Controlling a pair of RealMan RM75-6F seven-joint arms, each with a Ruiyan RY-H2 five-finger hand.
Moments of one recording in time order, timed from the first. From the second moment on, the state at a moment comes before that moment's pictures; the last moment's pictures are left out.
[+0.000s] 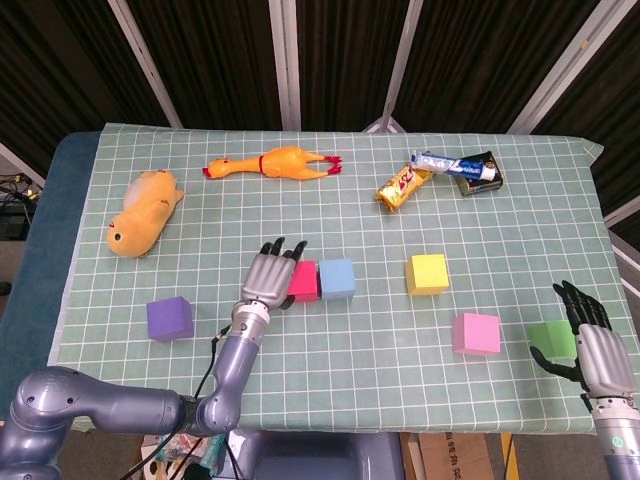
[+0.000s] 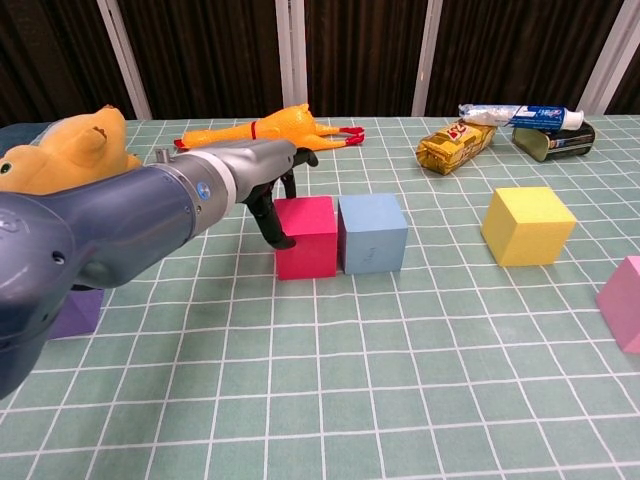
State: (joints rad) left arm -1.05 -1.84 -0.33 -1.55 0.49 1.23 0.91; right arm 0.10 -1.08 0.09 -1.68 -1.38 1.35 0.20
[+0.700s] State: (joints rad) left arm -1.07 -1.86 -0.34 -1.51 0.50 1.22 0.90; right arm 0.10 -1.08 0.09 -1.69 -1.37 1.35 0.20
